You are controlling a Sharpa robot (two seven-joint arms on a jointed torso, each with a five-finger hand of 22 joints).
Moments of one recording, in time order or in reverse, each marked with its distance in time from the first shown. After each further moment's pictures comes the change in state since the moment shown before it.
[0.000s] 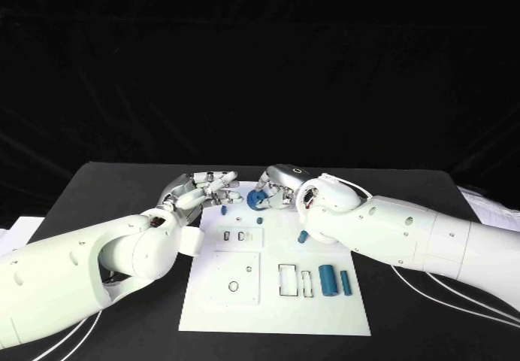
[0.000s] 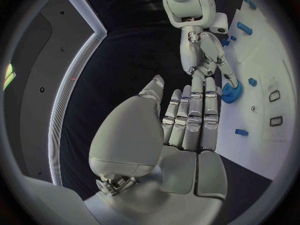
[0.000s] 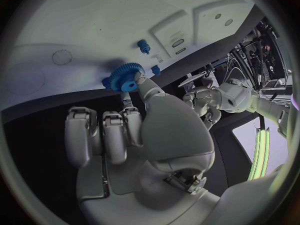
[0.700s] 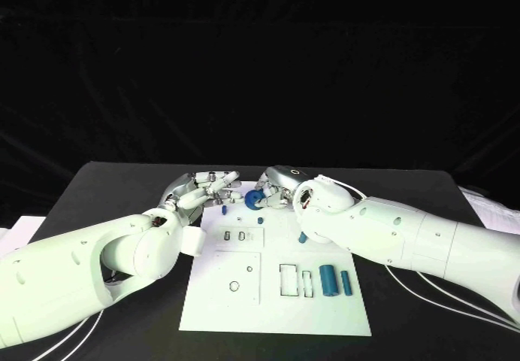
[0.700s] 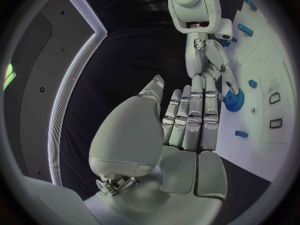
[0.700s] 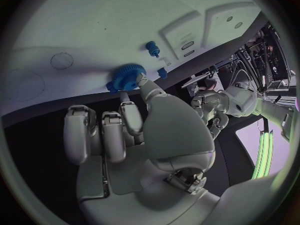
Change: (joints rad) left arm 0.000 0.002 0.000 0.005 0.000 0.000 0.000; left_hand 0.000 0.000 0.000 0.000 0.000 0.000 0.000 0.000 0.000 0.000 0.000 0.000 0.000 0.000 0.000 0.000 0.000 0.000 0.000 0.000 0.000 0.000; right arm -0.008 0.053 -0.004 -0.082 -0.002 -0.006 -0.003; right_hand -0.041 -0.033 0.013 0.013 -0.010 -0.074 0.024 -0.064 -0.007 -0.101 0.039 -0.142 -0.036 -0.002 0.024 0.000 0.000 0.000 -0.020 0.027 -0.020 -0.014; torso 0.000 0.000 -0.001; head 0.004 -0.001
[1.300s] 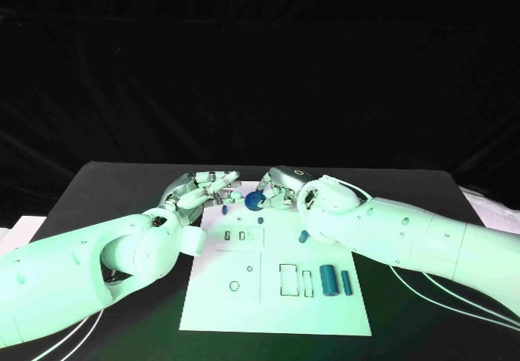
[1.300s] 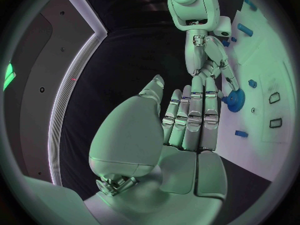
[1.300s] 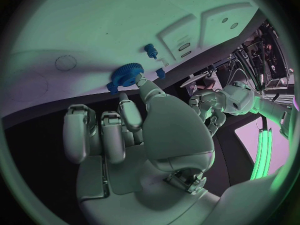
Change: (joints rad) left arm 0.000 -0.002 0.000 -0.002 0.000 0.000 -0.001; left_hand 0.000 0.000 -0.003 -0.003 0.000 0.000 0.000 0.000 0.000 0.000 0.000 0.000 0.000 0.000 0.000 0.000 0.001 0.000 0.000 0.000 0.000 0.000; right arm 0.000 -0.040 0.000 0.040 0.019 -0.001 0.018; right_hand -0.006 -0.015 -0.016 0.009 0.012 -0.024 0.004 0.000 0.001 -0.017 0.000 -0.012 -0.011 0.000 0.007 0.000 0.000 0.000 -0.009 0.009 -0.006 -0.010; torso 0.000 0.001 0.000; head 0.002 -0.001
